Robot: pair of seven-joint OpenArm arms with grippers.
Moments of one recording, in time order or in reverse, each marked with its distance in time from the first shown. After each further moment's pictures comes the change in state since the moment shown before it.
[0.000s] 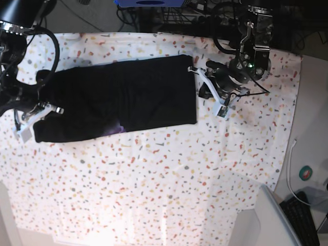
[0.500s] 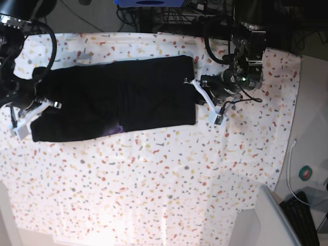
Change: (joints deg) left arm -7.4 2.1 0.1 -12.4 -0.9 3.1 -1.3; right arm -3.1 0.9 0.0 4.5 -0.2 -0.1 0.4
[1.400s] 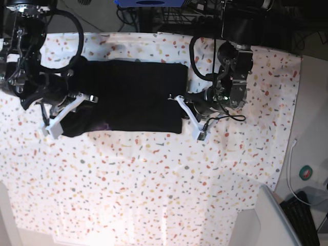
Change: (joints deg) left arm -7.8 3.0 5.5 -5.6 1.2 2.9 0.4; right arm -2.6 -3.0 -14.4 8.5 0.1 -11.1 -0.1
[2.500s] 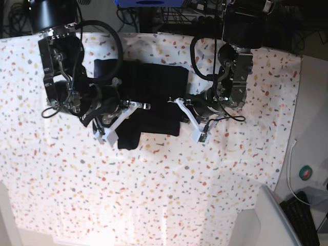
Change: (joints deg) left arm -1.1 -0.2 0.3 -4.5 -1.2 -0.4 -5.9; right arm 8.8 -3.7 -20.0 -15.2 -0.2 -6.1 8.4
